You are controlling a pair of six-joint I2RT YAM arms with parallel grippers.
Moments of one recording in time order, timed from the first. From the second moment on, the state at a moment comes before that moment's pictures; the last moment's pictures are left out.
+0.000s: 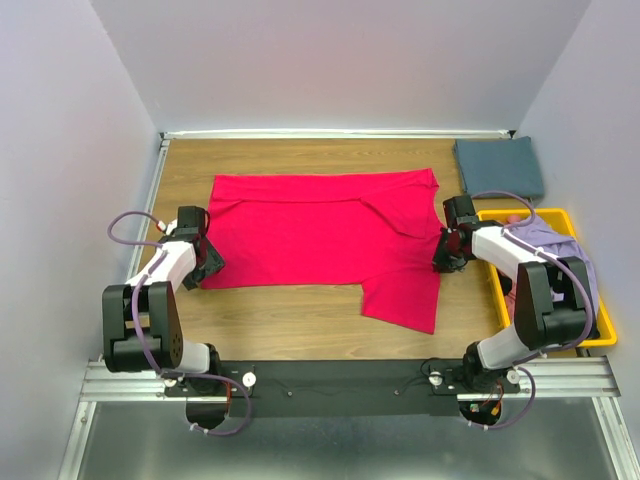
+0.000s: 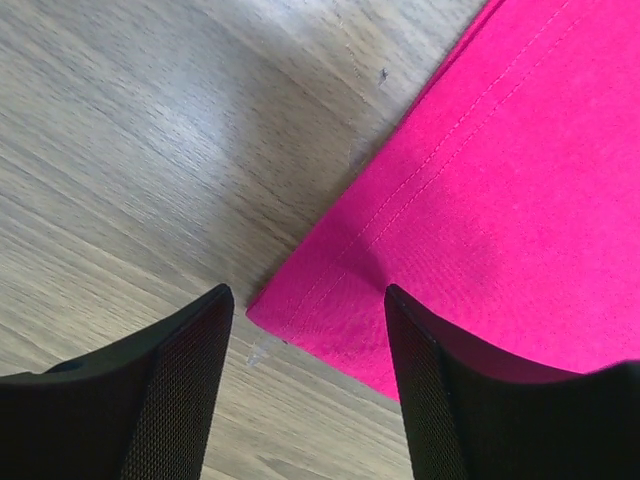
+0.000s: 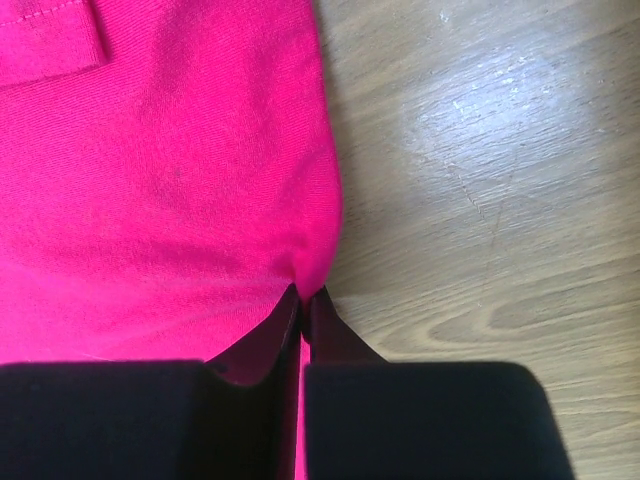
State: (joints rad) left arm 0.08 1.40 0.73 -0.53 -0.22 -0.58; right arm 0.13 1.53 0.82 -0.53 0.08 0.51
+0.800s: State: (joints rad) left arm 0.07 1.43 0.74 -0.55 -0.24 -0.63; right arm 0.13 1.49 0.81 -0.53 0.08 0.49
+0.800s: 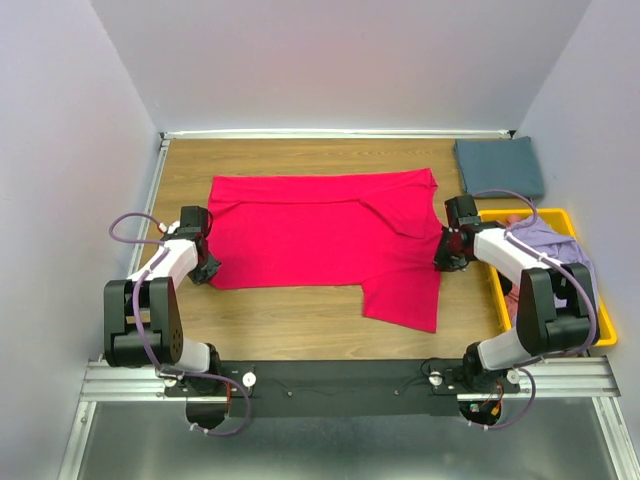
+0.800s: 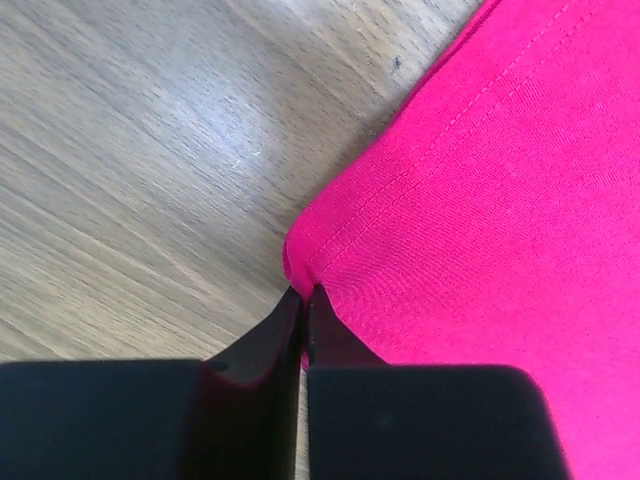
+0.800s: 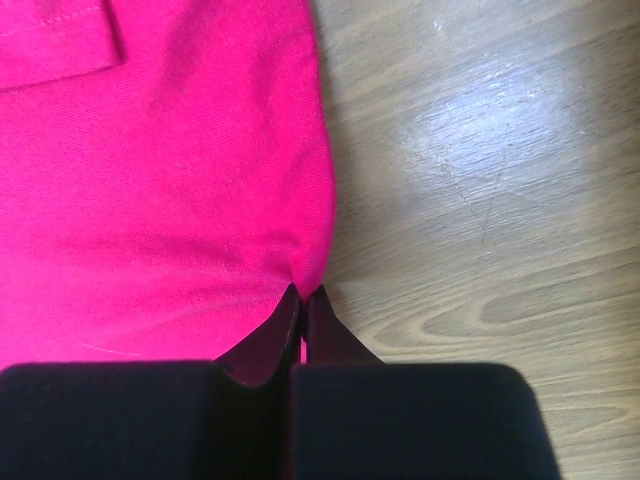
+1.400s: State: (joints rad) left arm 0.07 1.51 0.95 -0.56 -0.25 -0.59; right arm 0.13 1.57 1.01 -0.57 0.12 0.47
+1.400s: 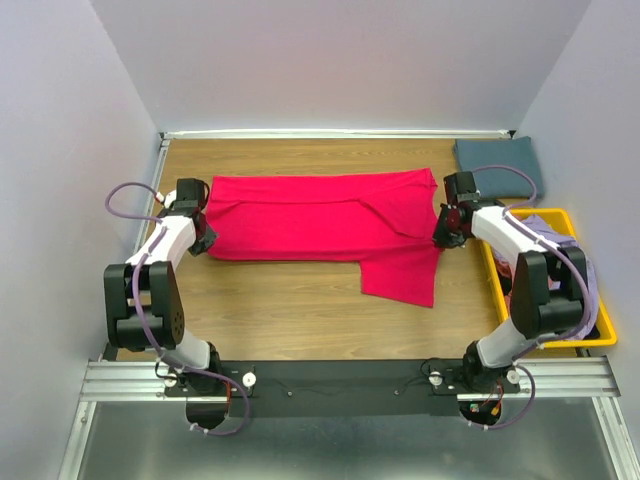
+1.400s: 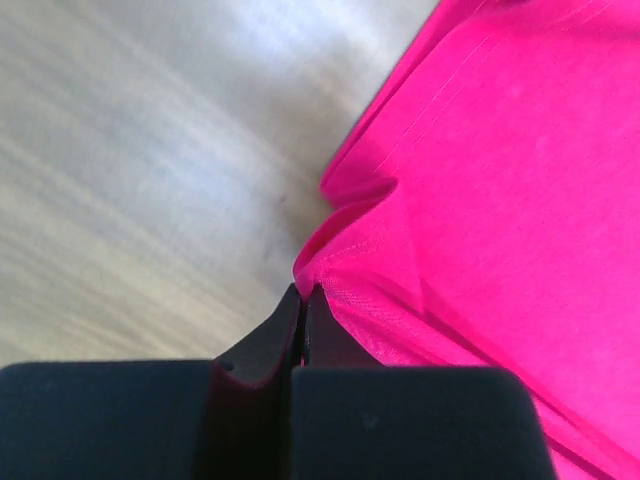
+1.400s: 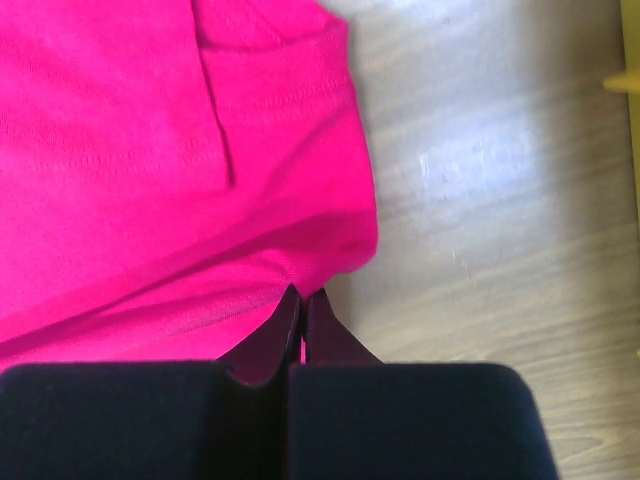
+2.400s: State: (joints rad) left arm 0.09 1.80 1.20 -0.47 -0.19 -0.57; right arm 0.09 1.89 1.30 -0.60 0.10 0.44
